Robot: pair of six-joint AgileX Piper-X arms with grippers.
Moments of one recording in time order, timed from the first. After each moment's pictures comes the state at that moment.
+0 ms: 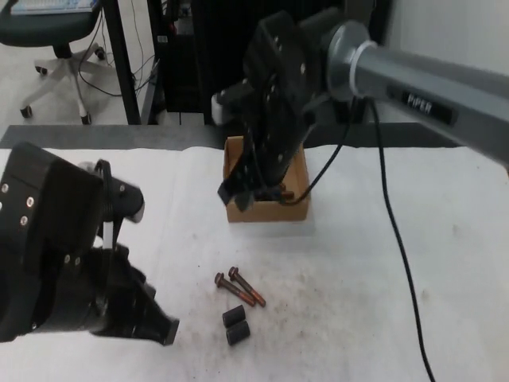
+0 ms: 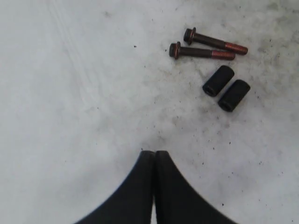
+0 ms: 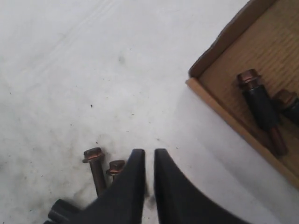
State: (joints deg) left arm -25.5 59.5 -34.8 36.9 2.3 0.9; right arm 34.0 119.3 -100.2 53.0 -12.6 -8.6
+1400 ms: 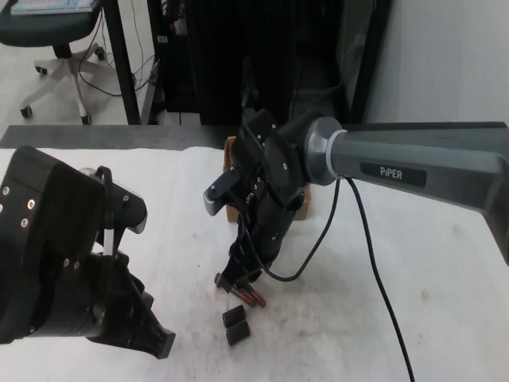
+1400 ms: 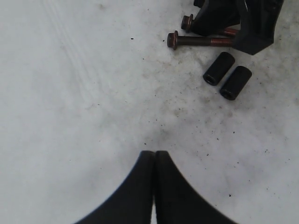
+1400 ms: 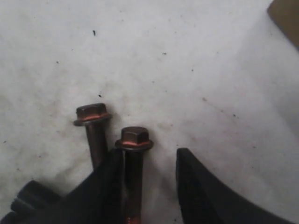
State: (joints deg) left arm -25.5 59.5 -34.8 36.9 2.3 4.7; right arm 37.7 120.5 -88.1 44.3 -8.9 -12.5
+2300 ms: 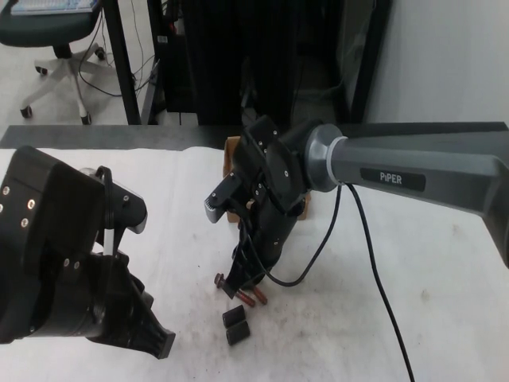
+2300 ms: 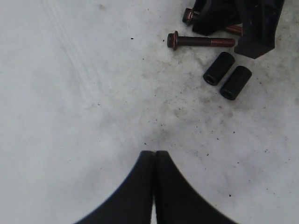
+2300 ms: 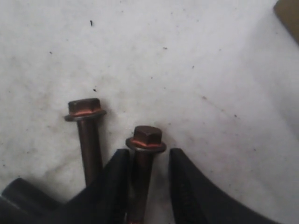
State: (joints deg) left arm -25.5 59.5 -34.8 36.9 2.3 4.7; right arm 37.7 120.8 -86.7 42.2 -8.5 -14.5
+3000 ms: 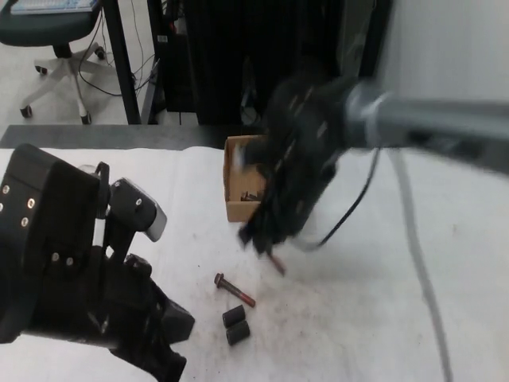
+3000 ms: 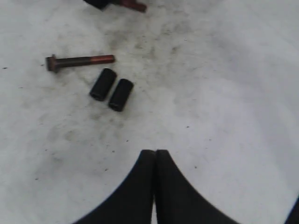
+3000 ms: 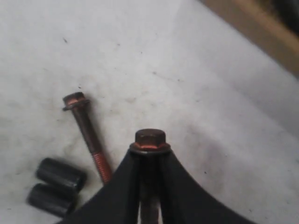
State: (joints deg) left arm -25.6 59.5 -34.8 35.6 27.2 9.8; right arm 31.8 110.8 -85.4 46.9 -15.7 -2.5
